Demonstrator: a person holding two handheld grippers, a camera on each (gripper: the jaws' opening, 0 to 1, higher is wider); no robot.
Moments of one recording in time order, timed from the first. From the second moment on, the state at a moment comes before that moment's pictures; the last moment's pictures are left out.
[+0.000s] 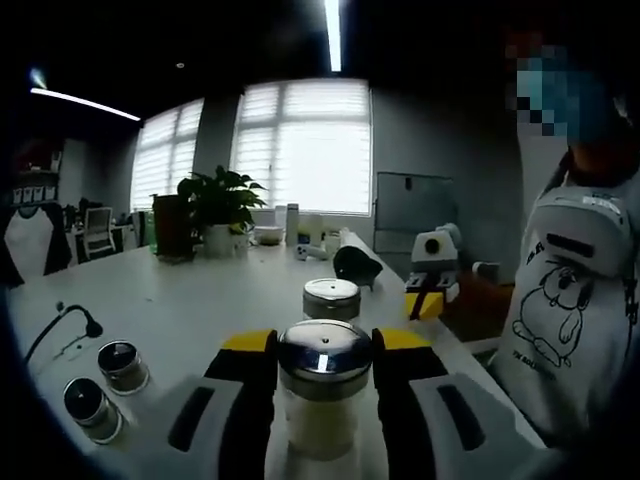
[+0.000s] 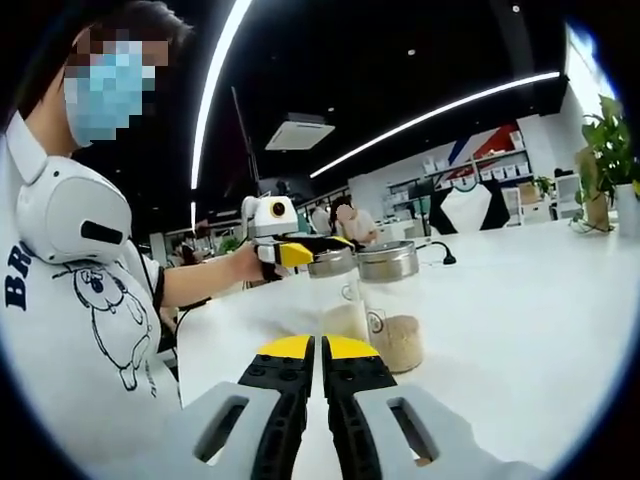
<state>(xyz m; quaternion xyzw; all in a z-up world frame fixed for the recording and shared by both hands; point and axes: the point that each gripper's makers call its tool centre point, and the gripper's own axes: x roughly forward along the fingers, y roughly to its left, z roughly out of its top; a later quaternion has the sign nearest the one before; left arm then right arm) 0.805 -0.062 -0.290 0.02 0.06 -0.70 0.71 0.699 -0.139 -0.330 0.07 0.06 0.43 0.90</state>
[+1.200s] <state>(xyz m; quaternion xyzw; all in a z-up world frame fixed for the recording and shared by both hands) 0.806 -0.057 -0.290 0.00 0.04 -0.53 0.85 0.705 -0.155 -0.332 0.07 0.05 0.40 0.91</state>
